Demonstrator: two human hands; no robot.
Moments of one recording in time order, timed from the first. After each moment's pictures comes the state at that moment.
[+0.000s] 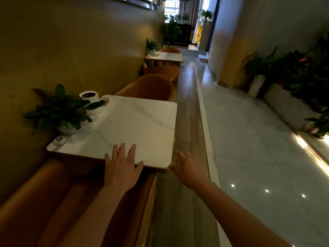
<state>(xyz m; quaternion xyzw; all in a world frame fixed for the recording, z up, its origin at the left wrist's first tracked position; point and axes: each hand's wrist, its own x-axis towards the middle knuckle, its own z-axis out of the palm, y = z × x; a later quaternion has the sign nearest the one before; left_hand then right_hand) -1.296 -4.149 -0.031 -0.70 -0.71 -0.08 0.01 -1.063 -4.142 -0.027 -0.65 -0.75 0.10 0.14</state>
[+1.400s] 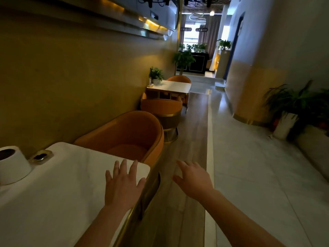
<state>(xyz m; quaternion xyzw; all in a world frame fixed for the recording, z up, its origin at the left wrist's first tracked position) -0.983 -3.558 -0.018 -0.64 -0.76 -0.10 0.03 -0.753 -3.505 0.009 -0.55 -0.82 0.05 0.14</state>
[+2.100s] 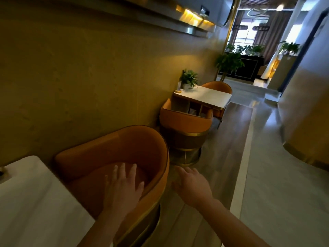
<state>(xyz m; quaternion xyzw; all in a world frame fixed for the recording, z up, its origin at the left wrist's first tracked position) -0.943 -3.129 -0.027 -0.51 -0.85 -0.10 -0.01 -0.739 -3.023 0.013 -0.42 -0.90 0.09 0.10</state>
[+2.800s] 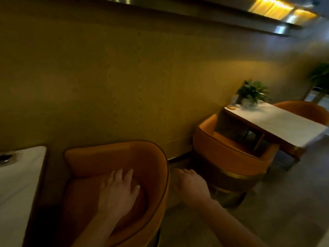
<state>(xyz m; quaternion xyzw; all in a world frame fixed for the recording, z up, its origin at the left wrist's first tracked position) -0.932 -2.815 -0.047 -0.30 -0.95 -0.06 0.00 -0.805 -2.607 -0.014 -0.18 -0.97 0.12 0.06</state>
